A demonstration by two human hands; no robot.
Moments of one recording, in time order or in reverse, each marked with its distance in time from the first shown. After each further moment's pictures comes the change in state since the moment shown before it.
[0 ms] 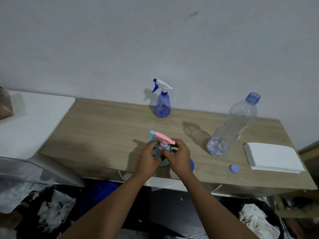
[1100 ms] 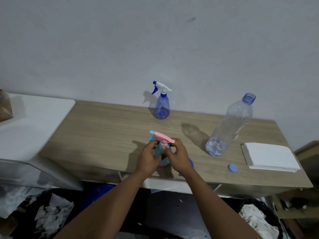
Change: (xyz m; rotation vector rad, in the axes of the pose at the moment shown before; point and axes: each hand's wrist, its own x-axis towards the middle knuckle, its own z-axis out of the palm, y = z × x) left_hand 0.002 -0.002 -0.003 -0.001 0.028 0.040; right_hand 0.008 0.006 -0.003 -0.006 -0.134 -0.100
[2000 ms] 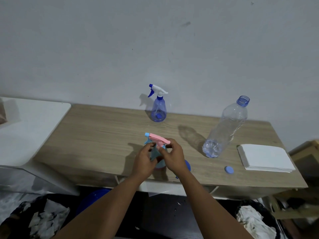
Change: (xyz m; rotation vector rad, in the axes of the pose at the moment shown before) left_hand 0.003 0.000 0.000 0.014 -0.010 0.015; right_hand 0.006 -0.005 0.005 0.014 0.070 0.027
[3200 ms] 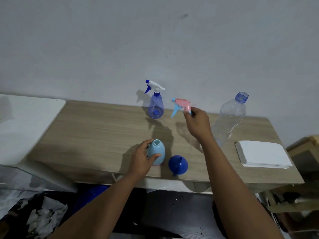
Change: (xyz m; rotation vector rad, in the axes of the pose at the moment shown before) left_hand -0.001 0.002 -0.001 -0.074 0.021 0.014; right_hand 0.079 -0.060 -0.092 -0.280 0.186 -0.031
